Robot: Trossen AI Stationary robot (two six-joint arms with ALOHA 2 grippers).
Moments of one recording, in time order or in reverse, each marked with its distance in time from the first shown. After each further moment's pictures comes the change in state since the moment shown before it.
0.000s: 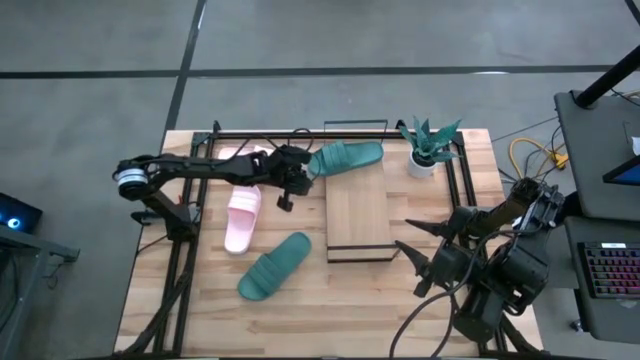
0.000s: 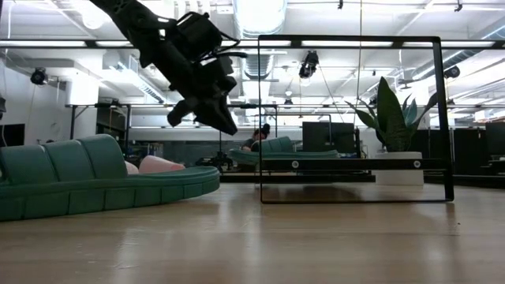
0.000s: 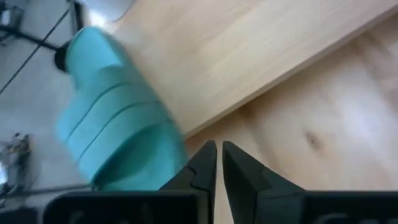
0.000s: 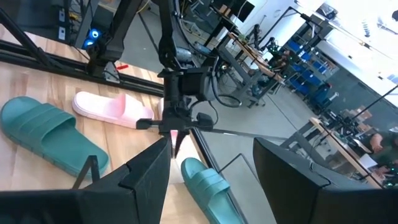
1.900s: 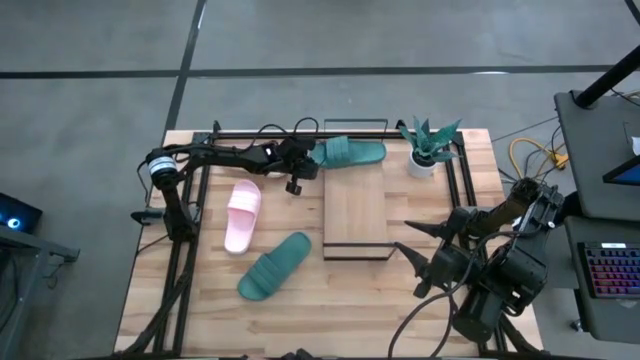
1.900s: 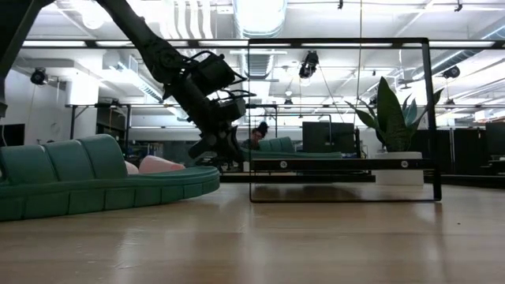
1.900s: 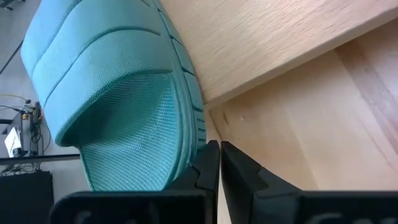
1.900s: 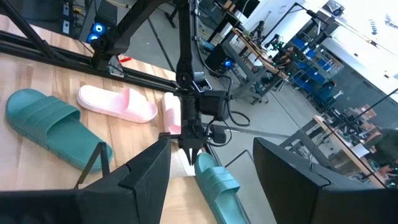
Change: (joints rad) left arm 0.159 0.239 0.081 0.134 -0.039 0.089; right arm 0.000 0.000 -0.012 -0.002 -0.026 0.003
